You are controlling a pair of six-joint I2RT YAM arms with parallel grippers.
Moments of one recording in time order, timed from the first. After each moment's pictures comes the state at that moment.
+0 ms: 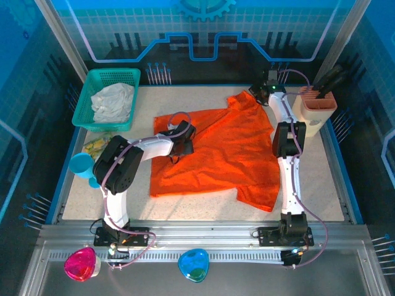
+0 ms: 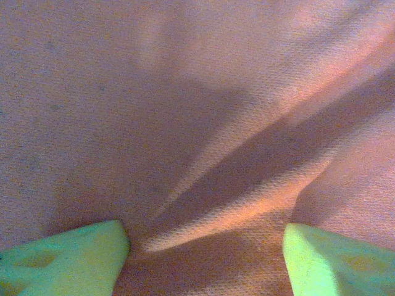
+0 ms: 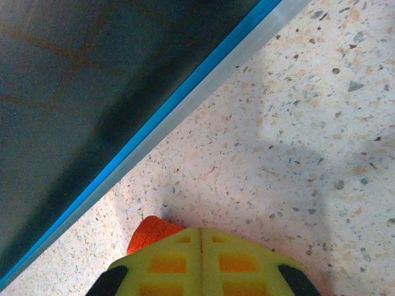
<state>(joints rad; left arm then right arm) -0.52 1.94 1.17 -0.39 -0.25 -0.71 0.01 2.75 2.56 -0.57 -0.14 0.81</state>
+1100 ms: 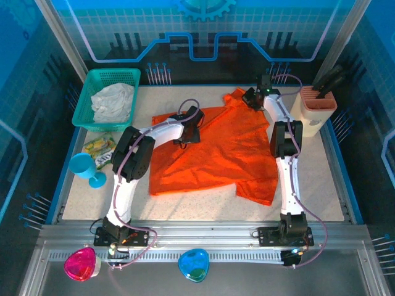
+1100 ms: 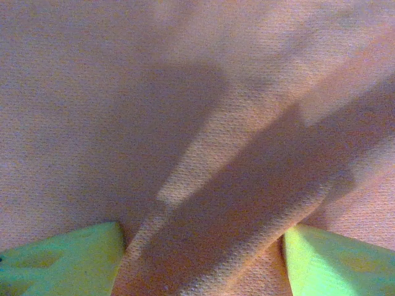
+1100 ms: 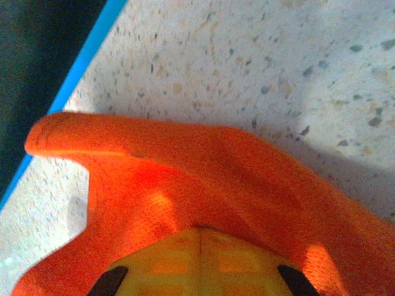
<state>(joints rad) -0.49 2.18 1.58 -0.62 -0.23 -0.63 0.05 2.73 2.45 -0.61 -0.24 0.86</state>
